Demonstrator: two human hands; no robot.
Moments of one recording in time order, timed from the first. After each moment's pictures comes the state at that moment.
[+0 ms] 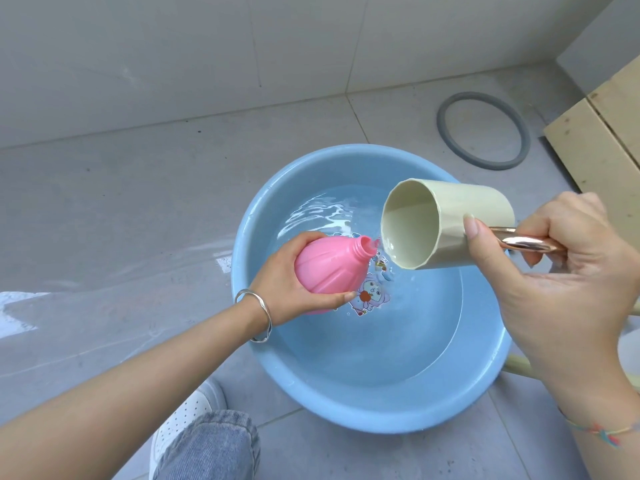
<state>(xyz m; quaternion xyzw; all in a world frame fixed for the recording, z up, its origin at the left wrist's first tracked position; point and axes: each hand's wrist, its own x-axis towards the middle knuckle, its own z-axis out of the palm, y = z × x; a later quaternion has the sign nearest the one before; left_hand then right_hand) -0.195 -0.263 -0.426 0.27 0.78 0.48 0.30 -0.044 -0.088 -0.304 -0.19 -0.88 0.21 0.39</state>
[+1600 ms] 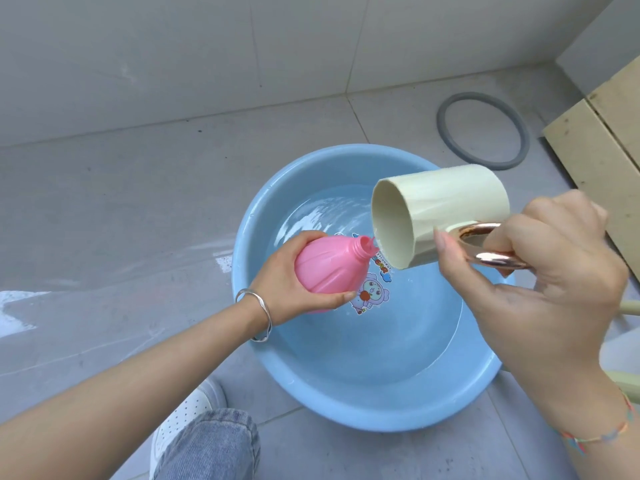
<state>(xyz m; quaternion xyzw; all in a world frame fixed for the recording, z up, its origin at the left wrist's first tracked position) -0.194 -0.263 -0.424 0.28 0.77 0.49 0.31 -0.052 -0.109 -0.292 -0.16 -0.90 0.16 0.37</state>
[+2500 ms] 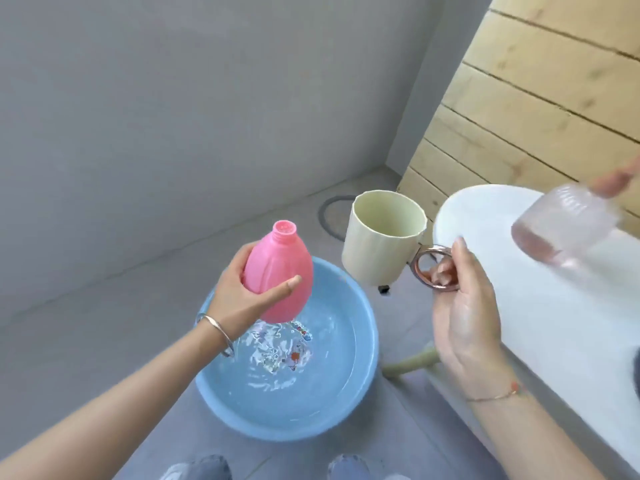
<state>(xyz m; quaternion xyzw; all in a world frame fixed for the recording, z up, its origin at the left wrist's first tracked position) -0.169 -0.231 -0.210 0.33 0.68 0.61 0.26 0.032 -0.104 -0.145 -0.35 -0.42 0.63 0.55</state>
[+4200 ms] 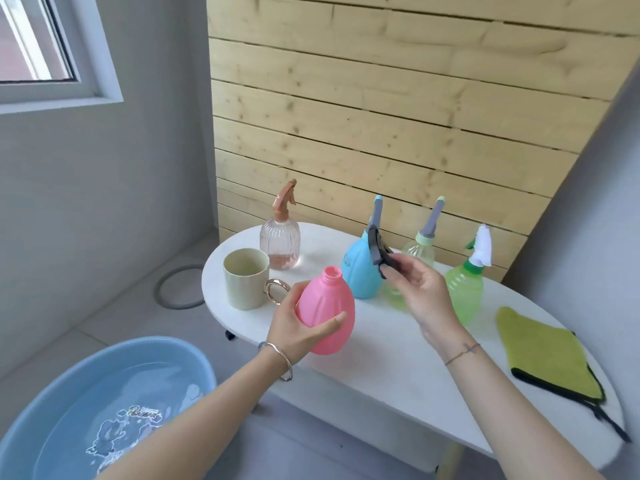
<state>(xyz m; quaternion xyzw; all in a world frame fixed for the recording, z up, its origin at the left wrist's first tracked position) 0.161 -0.111 -0.120 0.54 0.51 0.55 0.39 0.356 -0.077 -0.047 -0.47 -0.53 0.44 0.55</state>
